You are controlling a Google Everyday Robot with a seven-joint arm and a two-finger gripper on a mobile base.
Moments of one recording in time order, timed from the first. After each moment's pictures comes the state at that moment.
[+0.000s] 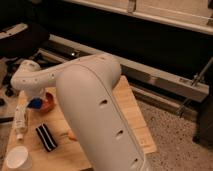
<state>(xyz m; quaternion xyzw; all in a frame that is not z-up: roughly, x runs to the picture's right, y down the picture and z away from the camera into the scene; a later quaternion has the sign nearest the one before) -0.380 0.045 0.806 -0.23 0.04 0.63 0.74</state>
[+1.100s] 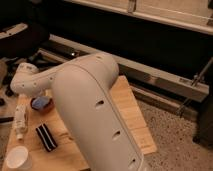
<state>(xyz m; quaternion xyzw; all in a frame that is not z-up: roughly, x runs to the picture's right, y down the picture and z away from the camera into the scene) -0.379 0.036 0.813 -0.19 0.03 0.67 0.72</state>
